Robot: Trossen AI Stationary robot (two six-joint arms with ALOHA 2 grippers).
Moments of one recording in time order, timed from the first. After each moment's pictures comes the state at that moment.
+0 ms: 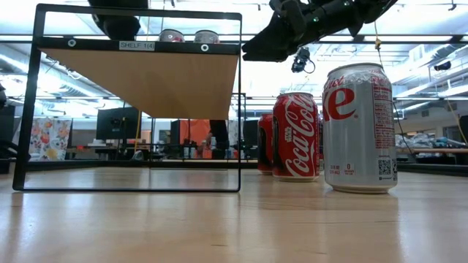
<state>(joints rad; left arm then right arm) 0.25 1.05 1.18 -1.14 -0.74 -0.11 -0.15 1.41 0.92 0.17 -0.05 -0.19</state>
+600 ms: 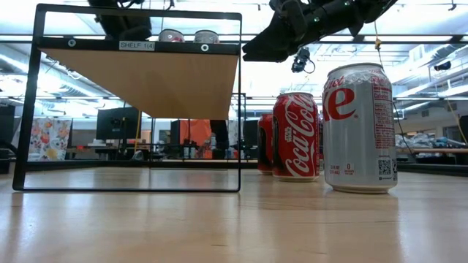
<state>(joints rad) 0.73 1.06 1.17 -0.93 -0.25 0.04 -0.15 1.41 0.92 0.16 -0.05 -0.20</state>
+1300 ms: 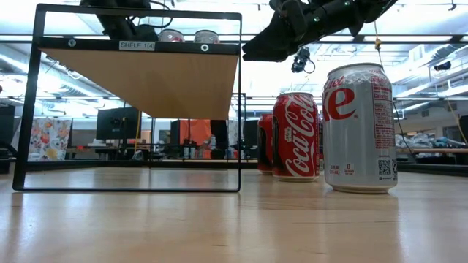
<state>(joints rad) 0.85 1.14 1.17 -0.88 -0.02 0.01 -0.14 1.41 0.92 0.16 -0.05 -0.21</state>
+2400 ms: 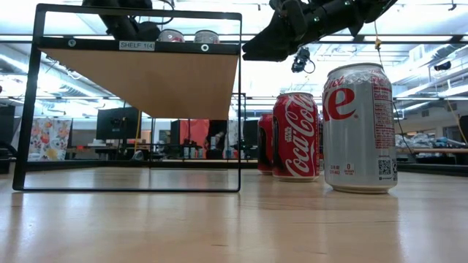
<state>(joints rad) 0.82 1.14 1.17 -0.83 0.02 0.01 -0.14 1.41 0.92 0.16 -0.05 -0.21</state>
